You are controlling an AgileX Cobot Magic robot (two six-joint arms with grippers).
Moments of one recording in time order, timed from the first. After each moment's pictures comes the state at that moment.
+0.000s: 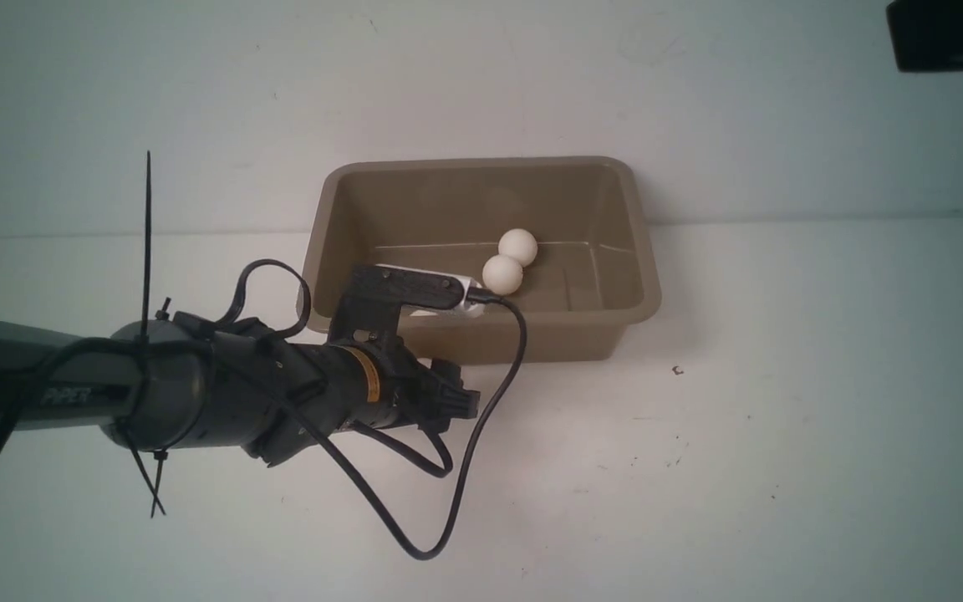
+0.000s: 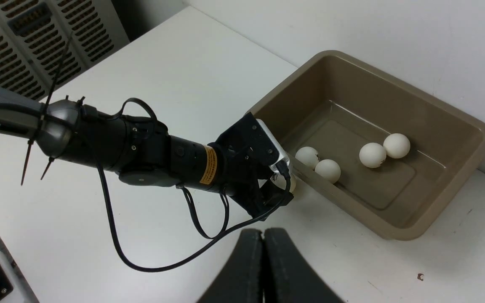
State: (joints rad) right arm 0.35 1.11 -1.59 0.47 1.29 -0.36; left arm -0.46 1.91 -0.94 0.32 -0.11 -0.55
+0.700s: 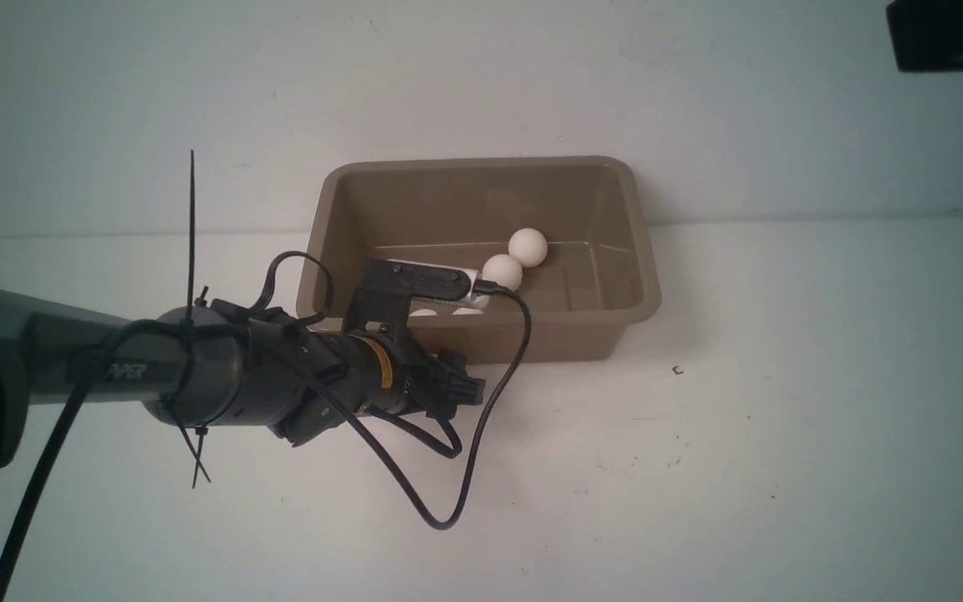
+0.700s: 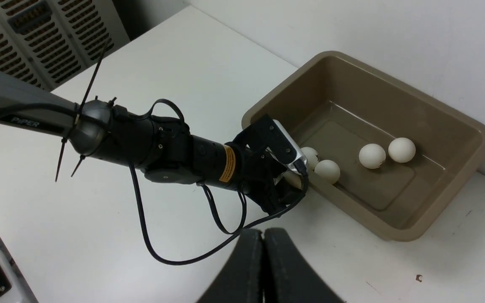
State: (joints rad) right arm 0.35 1.11 -1.59 0.47 1.29 -0.37; left arm -0.44 2.01 -1.04 0.32 -0.11 -0.55
